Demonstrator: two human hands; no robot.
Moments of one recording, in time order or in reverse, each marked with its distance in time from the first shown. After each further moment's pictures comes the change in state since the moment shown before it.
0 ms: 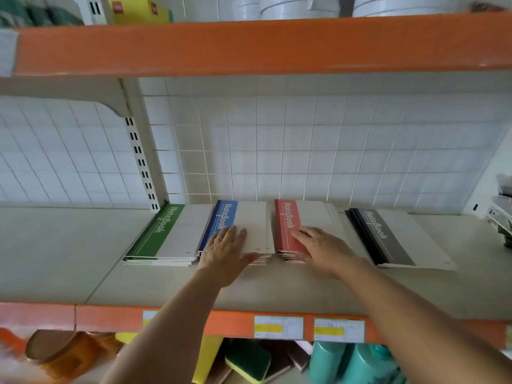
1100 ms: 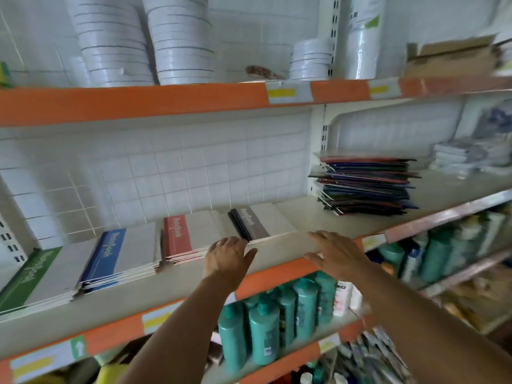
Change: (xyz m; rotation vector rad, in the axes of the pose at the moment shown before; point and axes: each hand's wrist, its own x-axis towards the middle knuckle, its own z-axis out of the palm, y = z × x) left_hand -0.054 0.232 -0.035 -0.062 0.212 0.332; right_hand -0.263 0.110 -0.015 0.013 0.164 0.548
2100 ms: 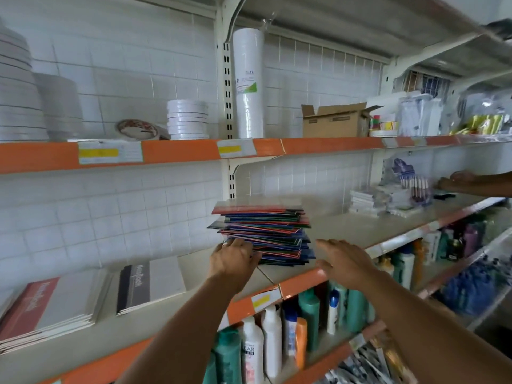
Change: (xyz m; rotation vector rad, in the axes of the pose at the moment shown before) left_hand 0.117 0.273 -0.037 -0.012 0.089 0.163; right_hand -0.039 0.269 -0.087 -0.127 0.121 0.184
